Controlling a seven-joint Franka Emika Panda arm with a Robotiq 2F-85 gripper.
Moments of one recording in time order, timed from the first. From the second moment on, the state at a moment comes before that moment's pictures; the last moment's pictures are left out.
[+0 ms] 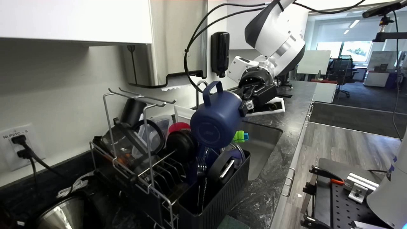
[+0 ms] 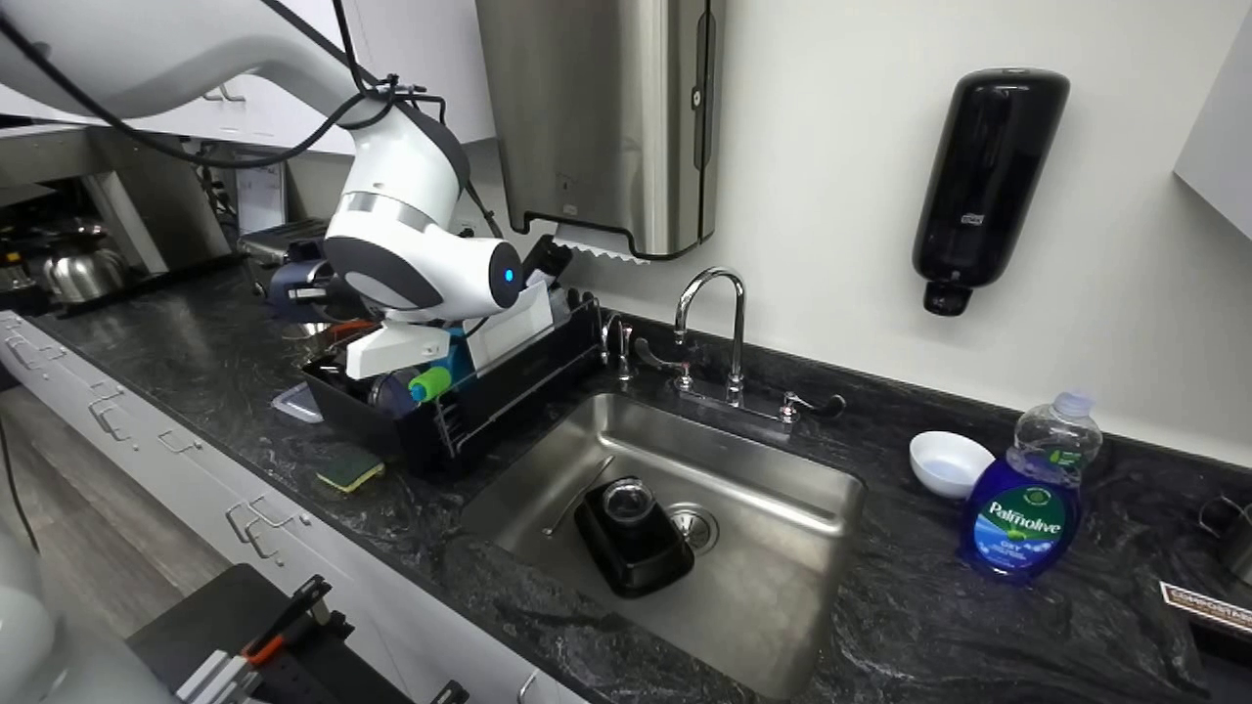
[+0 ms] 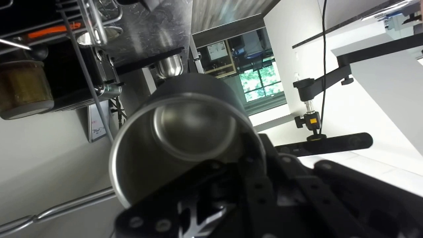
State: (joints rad) arm 0.00 -0.12 0.01 -2.56 1.31 1.64 -2.14
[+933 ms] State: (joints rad) arm 0.03 -0.14 0.03 -2.55 1.35 1.65 -2.11
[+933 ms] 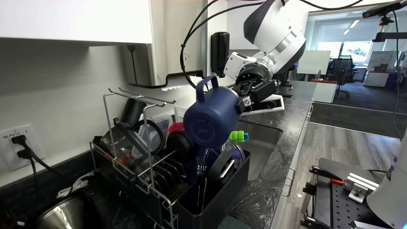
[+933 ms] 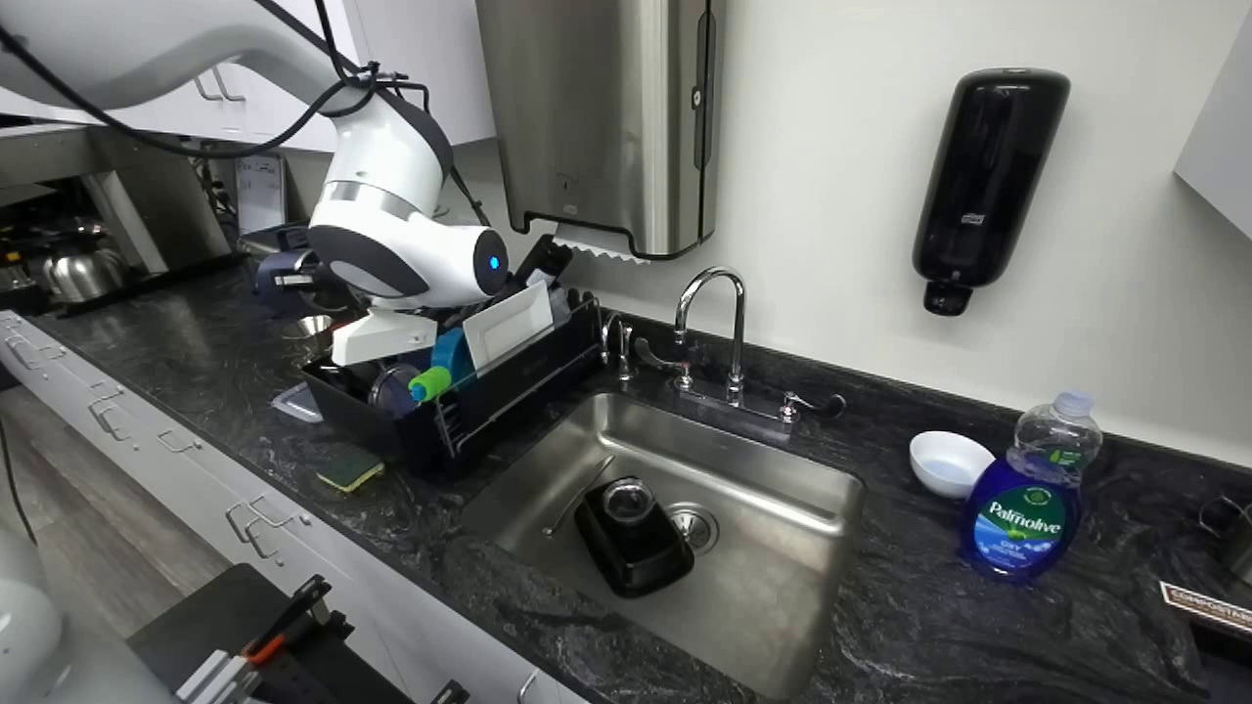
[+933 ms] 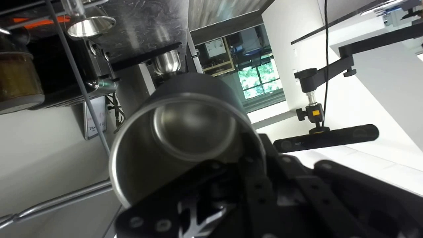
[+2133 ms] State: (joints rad) arm 0.02 -0.14 0.03 -2.55 1.35 1.65 -2.10
